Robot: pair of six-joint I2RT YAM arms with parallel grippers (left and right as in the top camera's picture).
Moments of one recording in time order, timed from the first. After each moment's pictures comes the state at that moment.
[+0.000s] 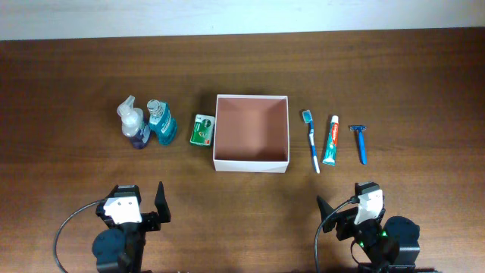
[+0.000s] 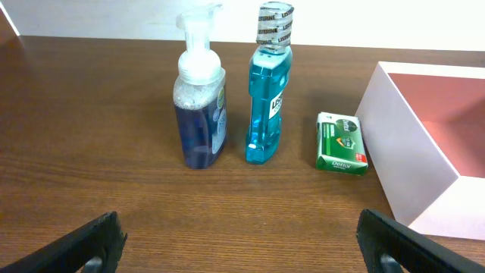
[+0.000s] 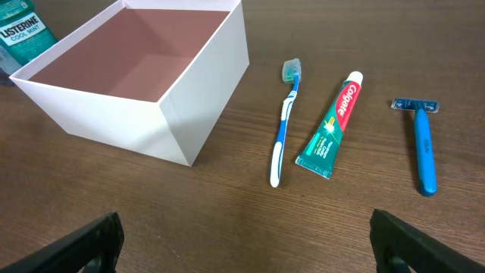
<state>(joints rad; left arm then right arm) 0.10 0.02 0.13 -0.41 0.07 -0.01 -0.05 0.01 0.17 -0.61 -0.37 -0.03</state>
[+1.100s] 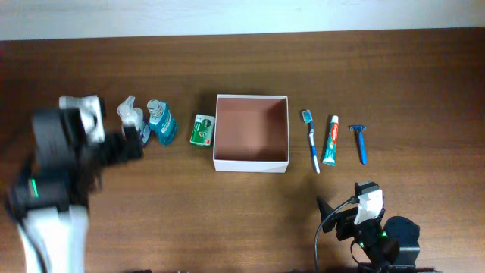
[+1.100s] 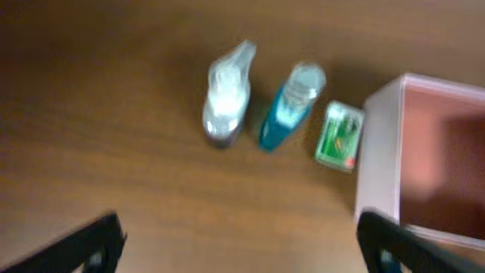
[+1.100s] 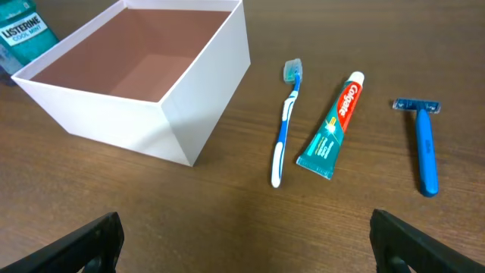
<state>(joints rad) 0.13 1.22 1.38 -1.08 0.04 -0.03 -0.05 0.01 0.17 -0.61 -0.37 -0.03</state>
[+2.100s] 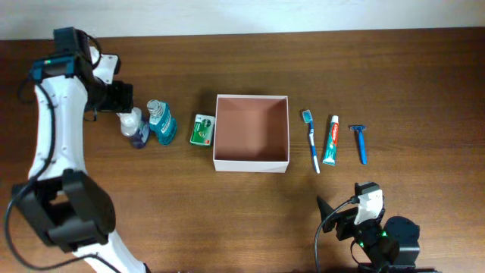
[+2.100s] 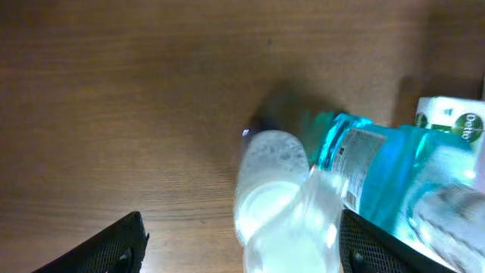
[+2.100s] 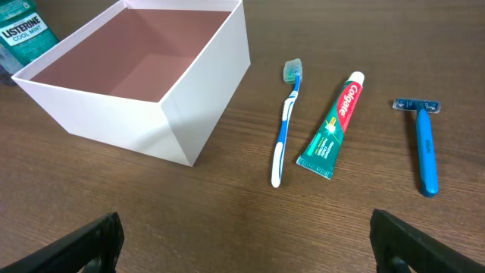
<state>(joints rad) 0.19 1.96 1.84 -1.16 0.06 0.25 -0.05 0.01 0.17 -0.60 -0.37 -0.03</state>
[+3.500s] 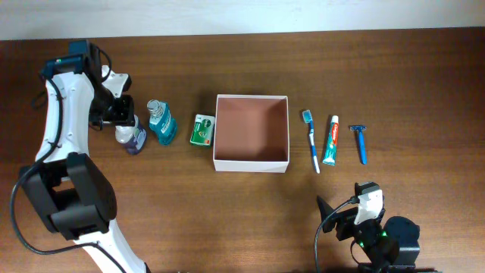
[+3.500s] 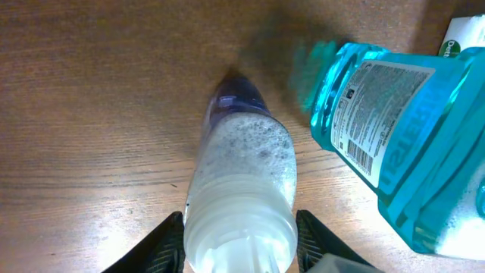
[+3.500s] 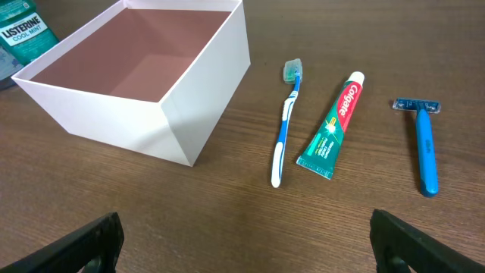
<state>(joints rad) 0.18 2.05 1.85 -1.30 0.08 0.26 -0.05 0.01 0.17 -0.60 -0.37 -0.03</state>
